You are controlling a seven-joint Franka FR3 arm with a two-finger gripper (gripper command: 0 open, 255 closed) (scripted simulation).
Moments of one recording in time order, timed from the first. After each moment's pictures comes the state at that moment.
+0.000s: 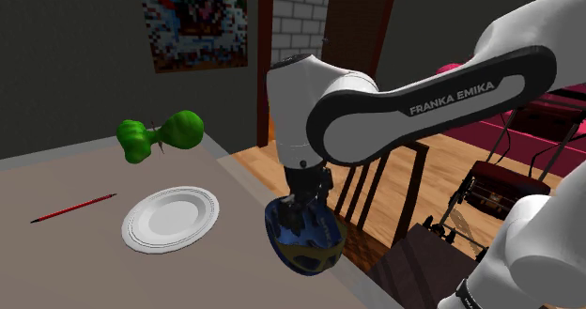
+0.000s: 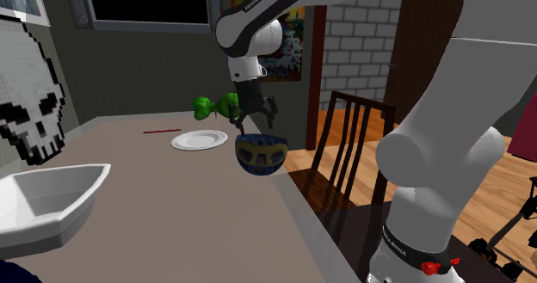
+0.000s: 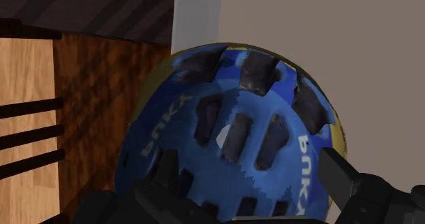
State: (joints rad) arm 0.14 -0.16 0.56 -2.18 0.06 1.83 0.53
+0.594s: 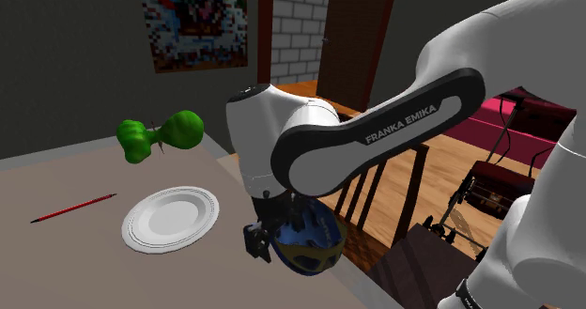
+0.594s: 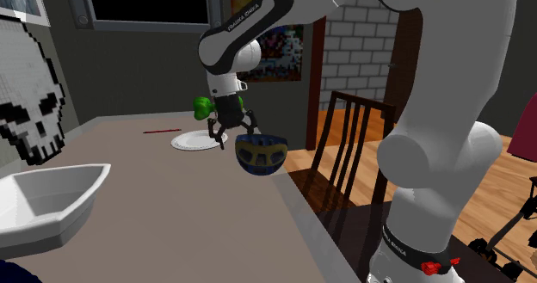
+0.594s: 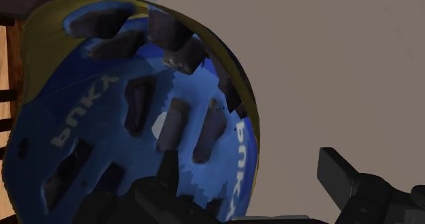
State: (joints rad) arm 0.18 0.08 0.63 -2.06 -0.04 1.91 0.69
